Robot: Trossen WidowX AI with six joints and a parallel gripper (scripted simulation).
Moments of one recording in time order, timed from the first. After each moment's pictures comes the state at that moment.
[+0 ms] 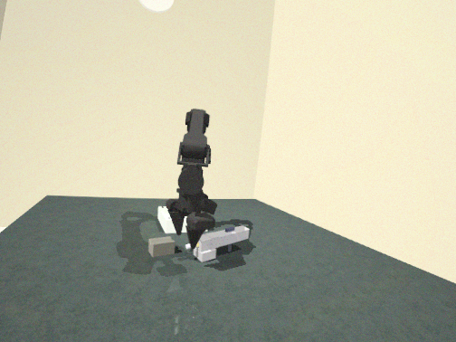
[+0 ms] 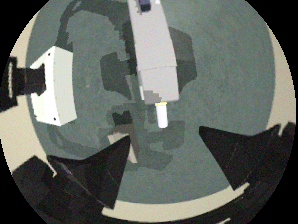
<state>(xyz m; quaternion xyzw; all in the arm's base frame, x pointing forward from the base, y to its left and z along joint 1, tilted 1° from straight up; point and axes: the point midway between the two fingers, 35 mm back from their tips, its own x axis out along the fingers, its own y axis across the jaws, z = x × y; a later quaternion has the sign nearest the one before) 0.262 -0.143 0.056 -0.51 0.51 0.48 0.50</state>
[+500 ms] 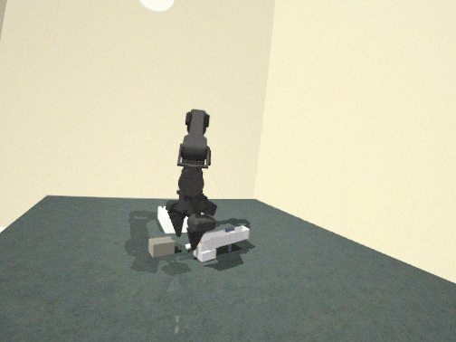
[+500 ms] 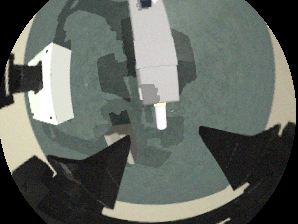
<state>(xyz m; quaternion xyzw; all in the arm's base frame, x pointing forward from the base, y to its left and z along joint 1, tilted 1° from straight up) 0.264 -0.143 0.051 -0.52 0.50 0.48 0.50</state>
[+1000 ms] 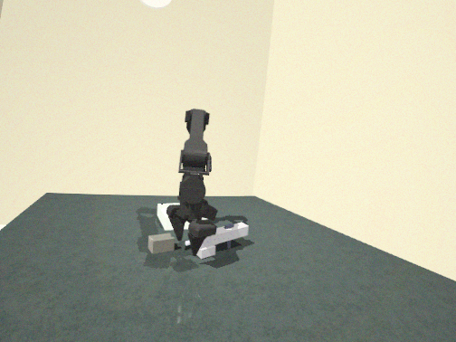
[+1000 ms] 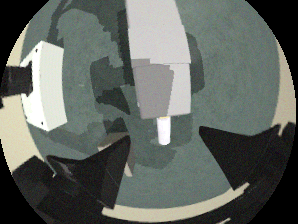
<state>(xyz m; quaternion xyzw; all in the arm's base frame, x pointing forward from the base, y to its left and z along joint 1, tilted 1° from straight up) 0.265 -0.137 0.027 -0.52 0.50 0.49 0.50</state>
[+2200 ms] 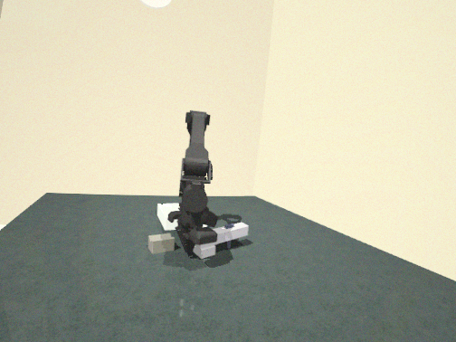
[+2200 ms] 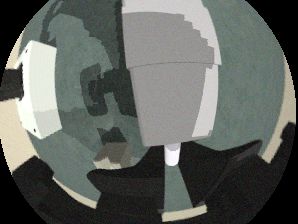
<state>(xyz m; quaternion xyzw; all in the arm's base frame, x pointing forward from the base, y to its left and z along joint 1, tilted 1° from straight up) 0.263 -0.131 0.005 -0.52 0.50 0.49 0.50</state>
